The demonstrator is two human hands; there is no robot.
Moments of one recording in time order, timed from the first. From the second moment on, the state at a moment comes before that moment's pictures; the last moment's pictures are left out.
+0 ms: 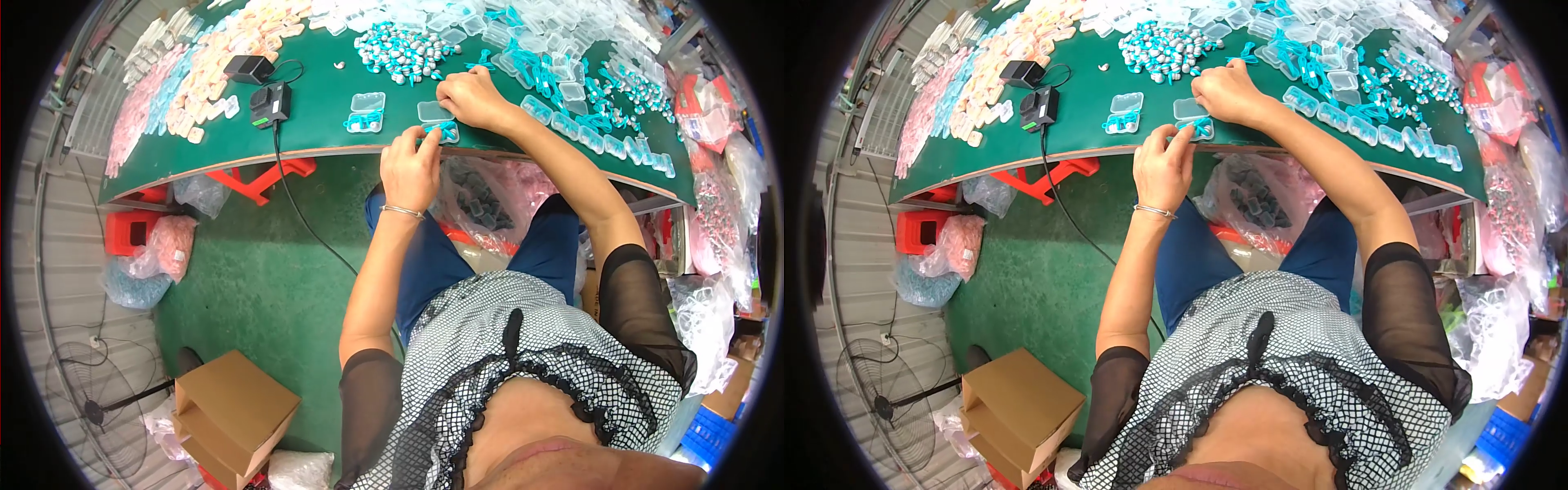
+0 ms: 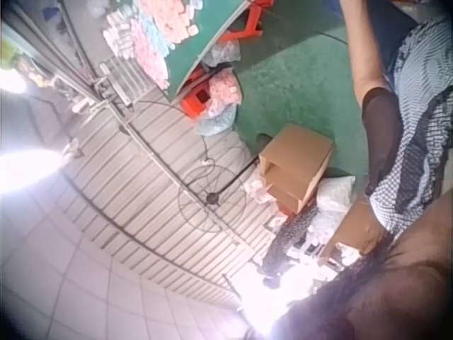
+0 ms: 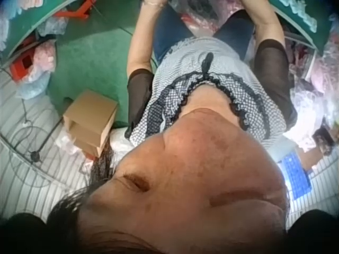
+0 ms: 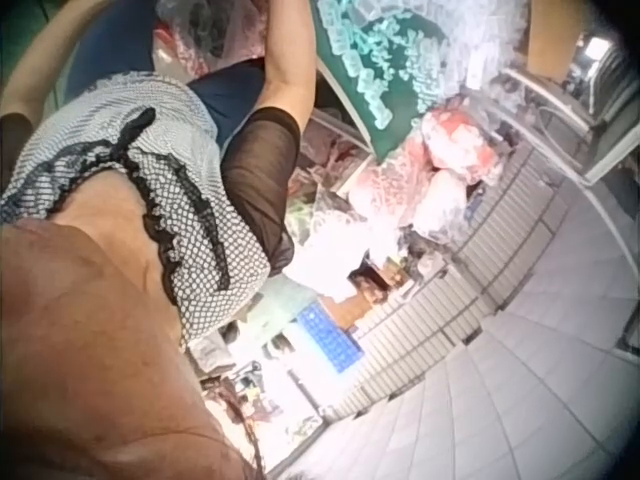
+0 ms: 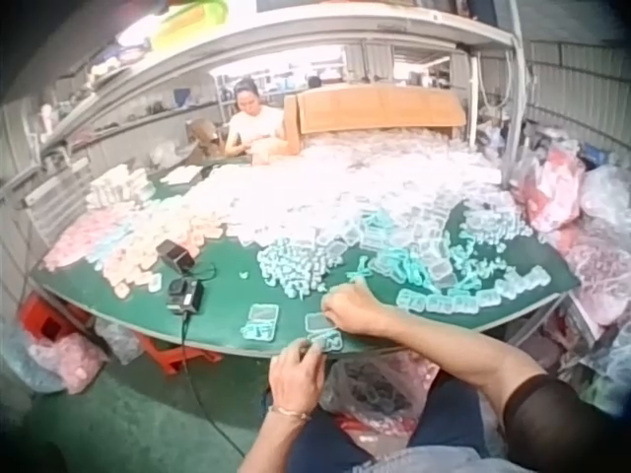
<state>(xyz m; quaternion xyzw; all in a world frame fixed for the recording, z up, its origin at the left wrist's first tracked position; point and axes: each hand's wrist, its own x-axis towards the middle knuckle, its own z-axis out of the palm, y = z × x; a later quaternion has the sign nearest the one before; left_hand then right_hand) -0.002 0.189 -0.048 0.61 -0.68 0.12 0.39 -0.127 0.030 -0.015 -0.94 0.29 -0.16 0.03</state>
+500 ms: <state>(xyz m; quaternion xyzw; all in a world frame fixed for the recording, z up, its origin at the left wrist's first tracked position) 0.005 0.188 -0.051 0.59 -0.68 0.11 0.42 -0.131 0.046 -0.024 -0.92 0.19 -0.34 -0.09</state>
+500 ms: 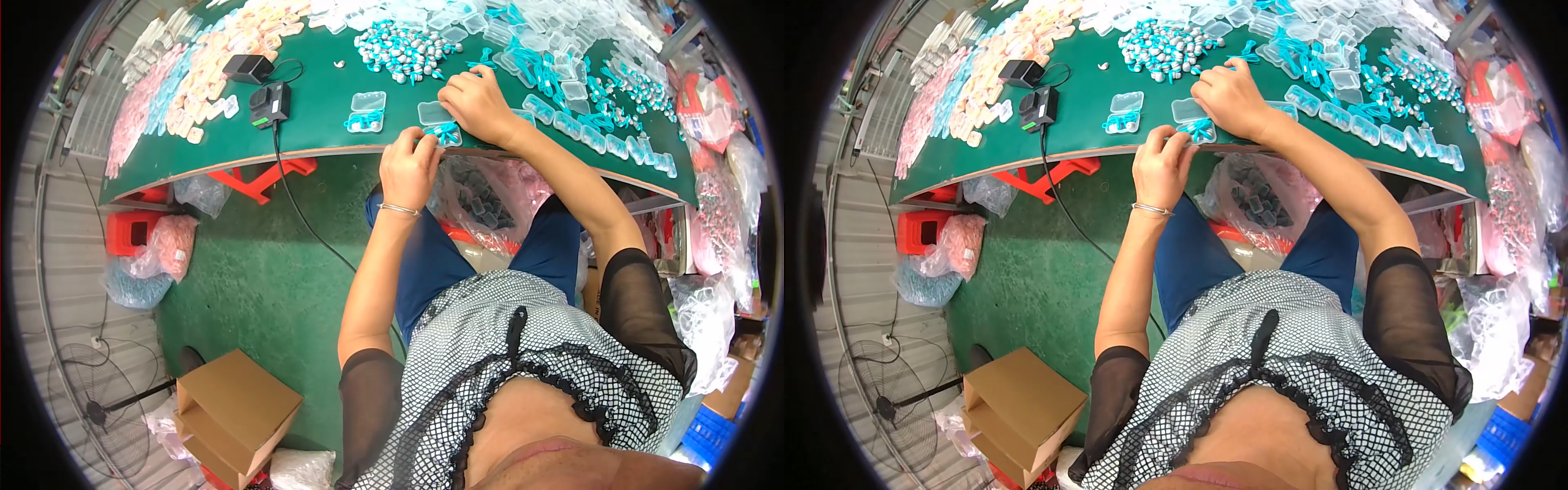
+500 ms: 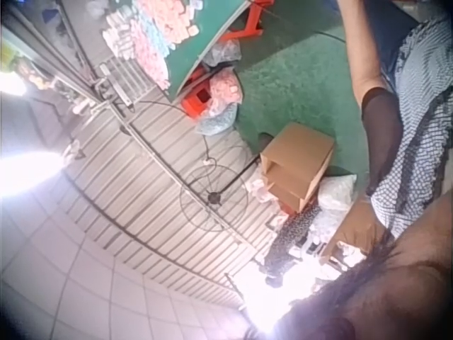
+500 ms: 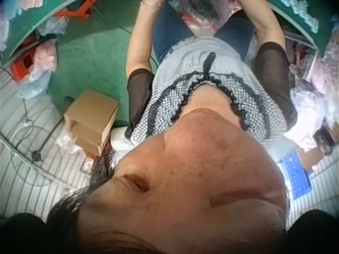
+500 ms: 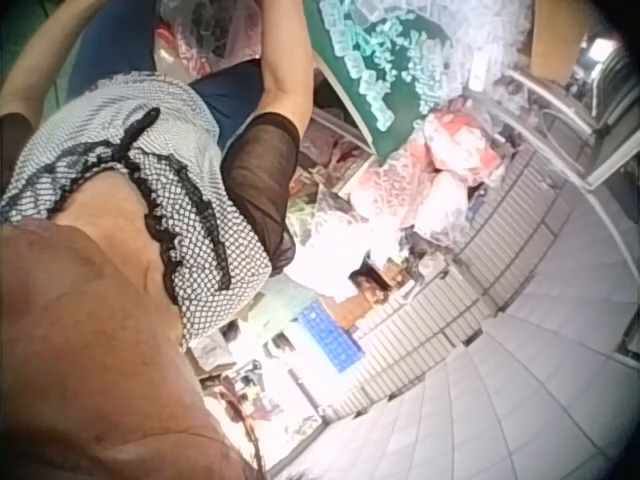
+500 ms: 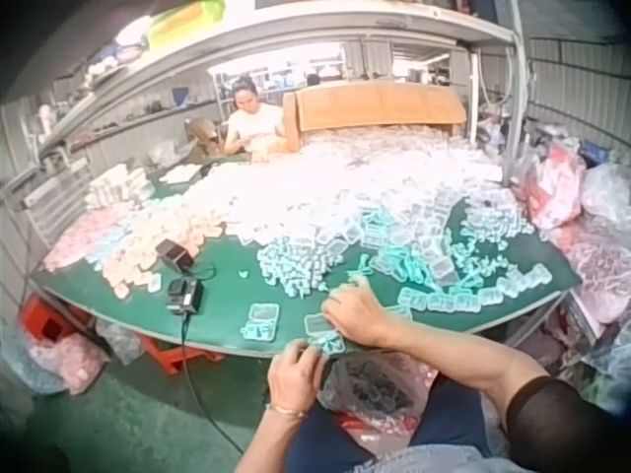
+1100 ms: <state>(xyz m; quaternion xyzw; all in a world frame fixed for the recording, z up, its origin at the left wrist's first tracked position) 0.000 0.189 -0.043 0.63 -0.64 0.02 0.44 -0.155 0.065 -0.005 -0.92 0.10 -0.37 0.07</state>
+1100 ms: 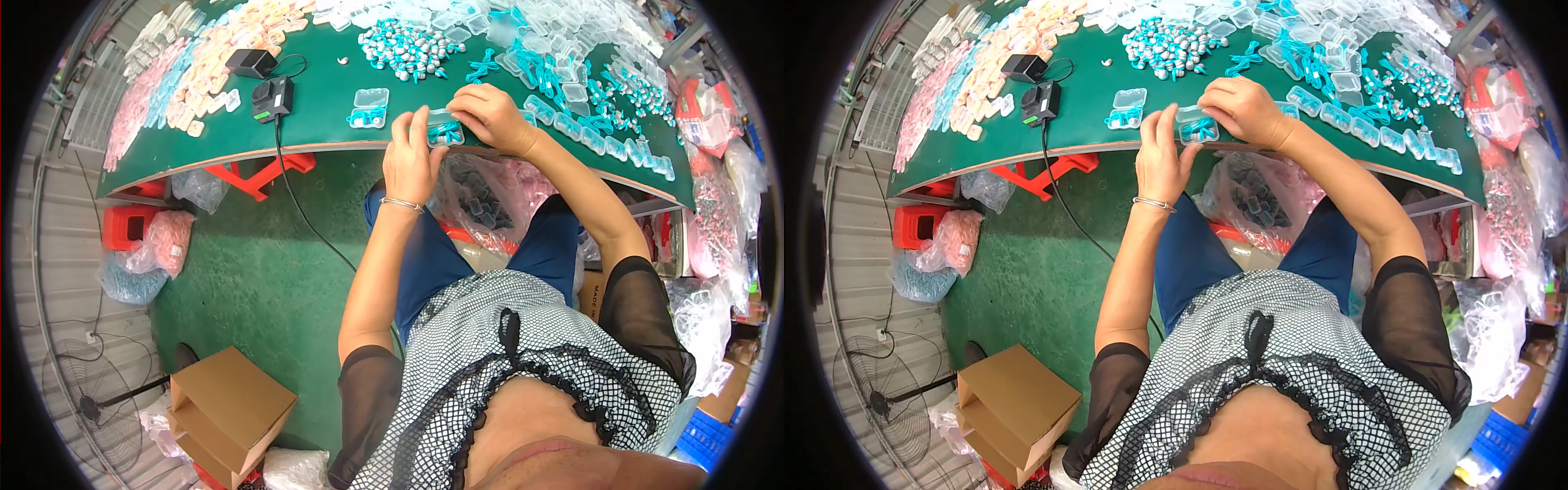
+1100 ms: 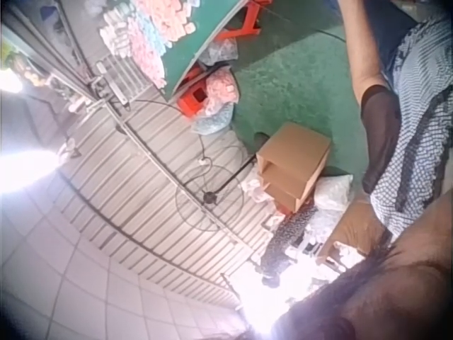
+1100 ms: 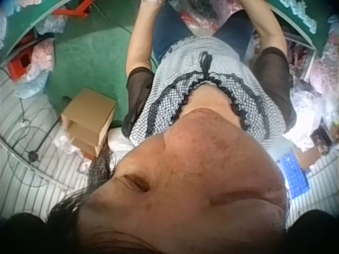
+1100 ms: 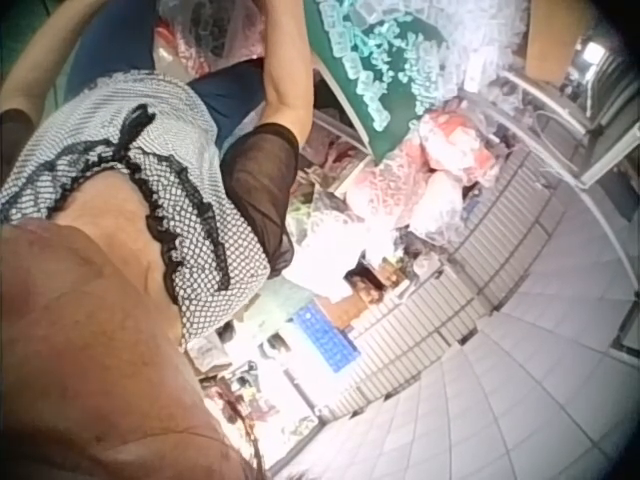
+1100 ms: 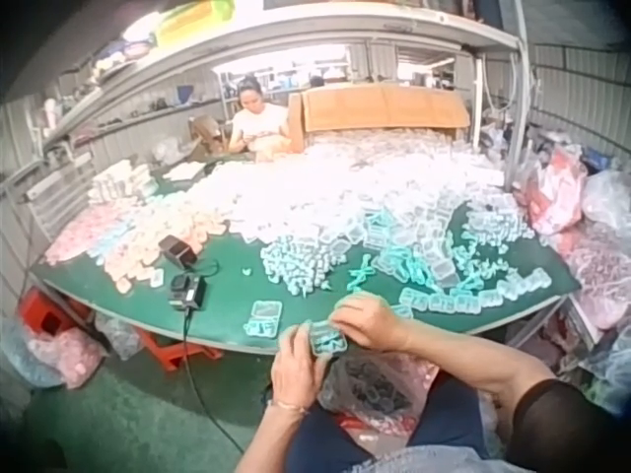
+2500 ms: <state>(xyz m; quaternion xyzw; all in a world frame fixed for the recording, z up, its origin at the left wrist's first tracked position) 0.018 0.165 -0.050 0.56 -0.69 0.02 0.46 -0.156 0.073 -0.025 -0.93 0.12 -0.35 0.05</state>
